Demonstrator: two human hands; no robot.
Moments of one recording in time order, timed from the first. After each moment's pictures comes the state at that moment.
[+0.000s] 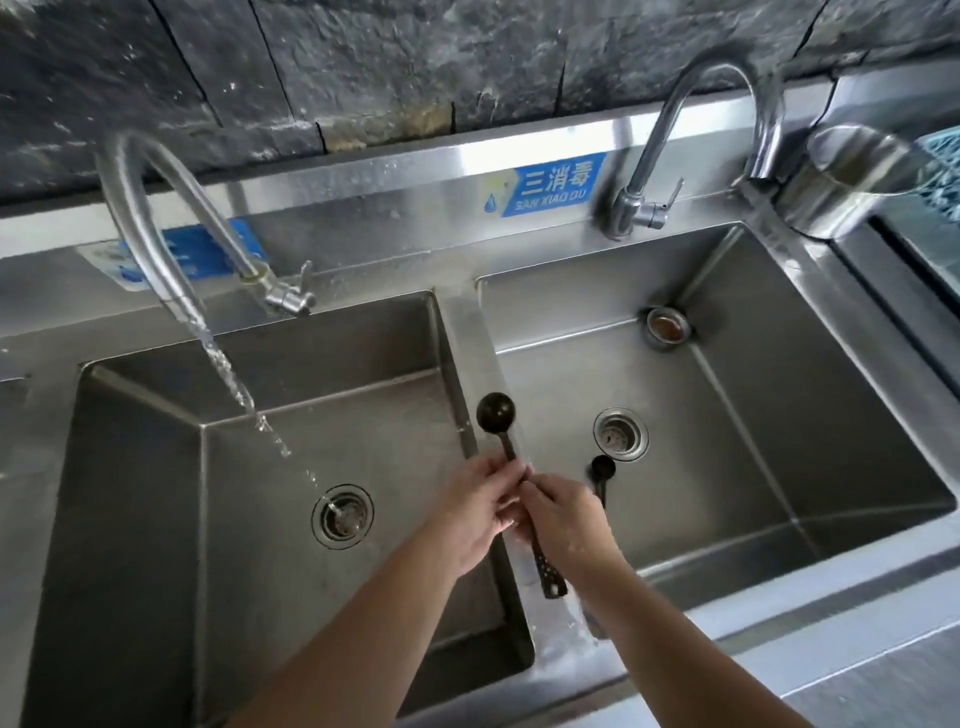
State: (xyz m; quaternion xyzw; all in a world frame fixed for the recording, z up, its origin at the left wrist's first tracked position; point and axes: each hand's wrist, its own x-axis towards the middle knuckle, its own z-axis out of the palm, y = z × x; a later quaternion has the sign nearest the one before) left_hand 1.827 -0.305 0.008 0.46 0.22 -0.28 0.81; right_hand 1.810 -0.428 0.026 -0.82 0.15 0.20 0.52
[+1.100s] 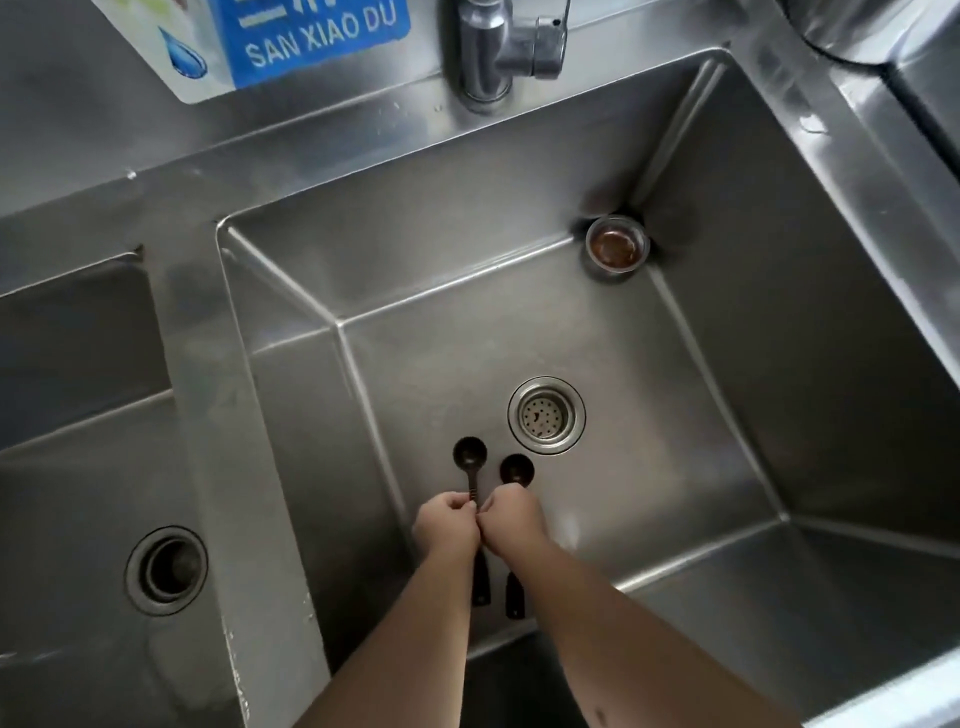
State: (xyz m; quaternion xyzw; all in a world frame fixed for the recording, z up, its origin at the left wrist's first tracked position) left_hand 1.902 -0.483 -0.254 0.74 0.47 -0.27 0.40; right_hand 1.915 -0.562 -0.246 -0.82 0.23 0.44 0.29
